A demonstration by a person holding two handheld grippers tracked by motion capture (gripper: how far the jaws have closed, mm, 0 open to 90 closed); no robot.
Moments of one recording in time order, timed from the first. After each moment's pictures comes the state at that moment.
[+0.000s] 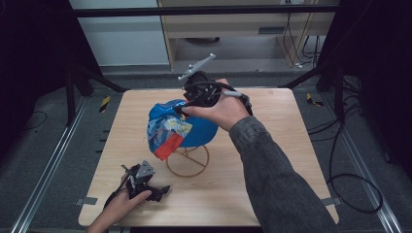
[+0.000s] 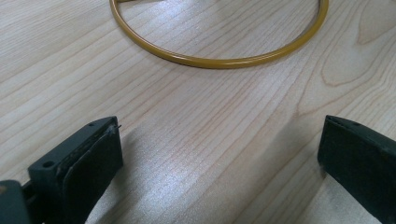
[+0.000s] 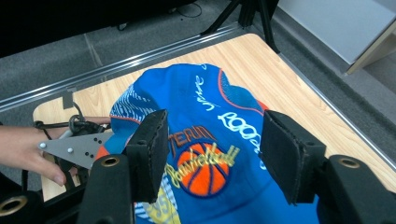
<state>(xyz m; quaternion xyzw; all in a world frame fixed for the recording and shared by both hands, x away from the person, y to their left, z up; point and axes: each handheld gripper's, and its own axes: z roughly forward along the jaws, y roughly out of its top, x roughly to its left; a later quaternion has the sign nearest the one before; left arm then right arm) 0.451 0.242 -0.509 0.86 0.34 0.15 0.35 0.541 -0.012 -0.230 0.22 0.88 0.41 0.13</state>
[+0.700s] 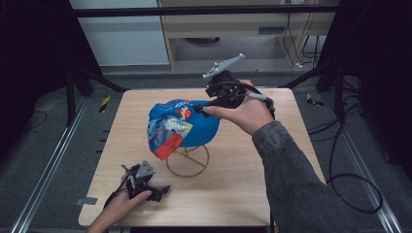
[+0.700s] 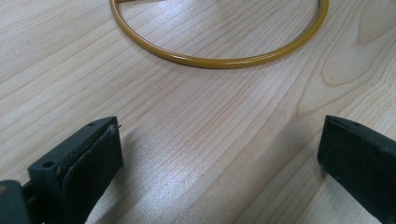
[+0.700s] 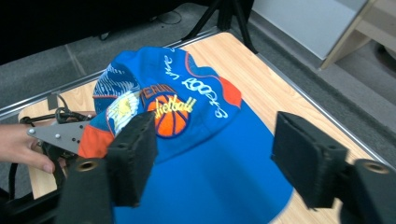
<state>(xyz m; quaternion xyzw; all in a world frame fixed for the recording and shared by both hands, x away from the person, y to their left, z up) 0.451 0.242 -0.509 0.86 0.34 0.15 0.35 0.528 -0.063 -0.223 0.26 0.86 0.42 0.16</state>
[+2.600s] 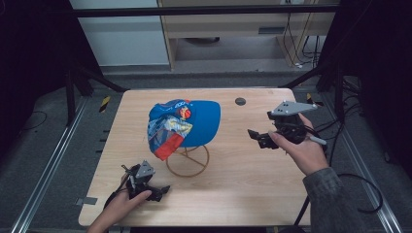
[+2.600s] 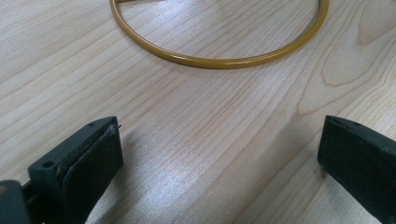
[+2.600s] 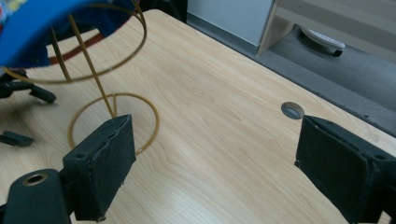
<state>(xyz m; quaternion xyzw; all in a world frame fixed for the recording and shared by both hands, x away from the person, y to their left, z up) 0.451 0.242 -0.509 0.86 0.34 0.15 0.35 0.482 -0.200 -0.312 0.34 0.80 0.43 0.24</state>
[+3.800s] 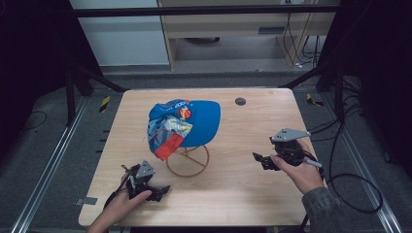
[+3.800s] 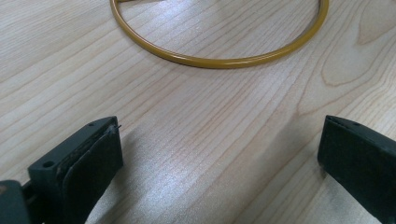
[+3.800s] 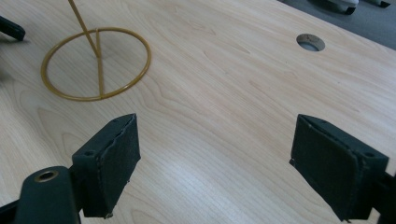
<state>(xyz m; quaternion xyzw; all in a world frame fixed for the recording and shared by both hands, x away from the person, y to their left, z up) 0.451 0.242 -0.509 0.86 0.34 0.15 0.35 0.471 -0.219 -0.397 0.37 0.81 0.40 0.21</state>
